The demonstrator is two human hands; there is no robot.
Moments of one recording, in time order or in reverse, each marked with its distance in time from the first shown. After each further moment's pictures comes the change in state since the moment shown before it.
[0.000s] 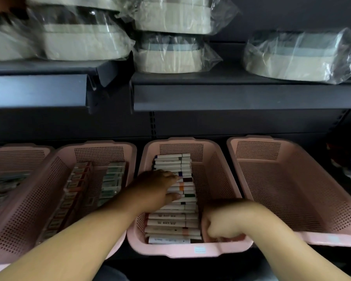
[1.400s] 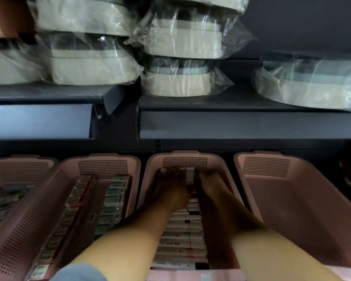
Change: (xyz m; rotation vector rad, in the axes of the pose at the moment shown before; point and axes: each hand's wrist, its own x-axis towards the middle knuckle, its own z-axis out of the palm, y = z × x) left_hand 0.092 0.007 0.027 -0.059 0.093 -0.300; right_hand 0.146 0.030 -0.052 0.958 0.751 0.110
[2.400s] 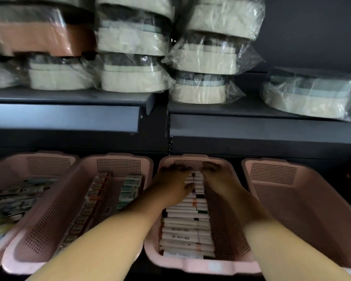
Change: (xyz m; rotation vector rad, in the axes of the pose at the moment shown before) left_hand -0.050 -0.024 -0.055 -0.084 0.126 0.186; right_hand -0.040 -0.038 -0.022 -0.025 -0.052 -0.192
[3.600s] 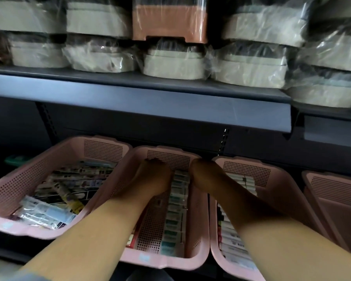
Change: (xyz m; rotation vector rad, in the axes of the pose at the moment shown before) left_hand -0.084 -0.162 -0.050 0.060 0.033 -0.365; right_hand 0.036 -0.082 0.169 -0.976 -0.231 -0.501
